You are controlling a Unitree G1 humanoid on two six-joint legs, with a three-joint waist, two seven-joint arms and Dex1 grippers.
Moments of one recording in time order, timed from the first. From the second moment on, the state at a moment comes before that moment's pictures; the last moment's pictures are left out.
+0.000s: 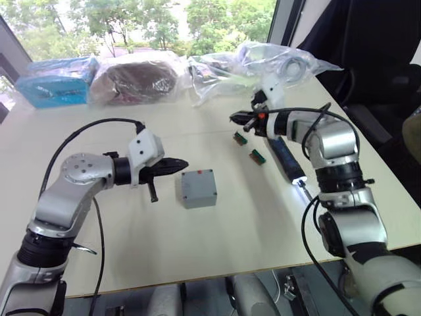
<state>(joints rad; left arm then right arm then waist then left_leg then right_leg) -0.41 0.76 -0.02 -0.32 -0.38 0.50 -1.00 -0.94 -0.42 0.08 0.10 0.24 0.91 0.83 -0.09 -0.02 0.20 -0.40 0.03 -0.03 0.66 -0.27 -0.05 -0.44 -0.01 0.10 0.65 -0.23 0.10</state>
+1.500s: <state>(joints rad) -0.34 0.79 -0.02 -0.37 -0.41 0.50 -1.00 -0.71 -0.46 0.27 -0.19 0.34 0.99 0.74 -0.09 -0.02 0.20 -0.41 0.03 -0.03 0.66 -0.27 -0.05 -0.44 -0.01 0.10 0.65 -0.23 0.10</state>
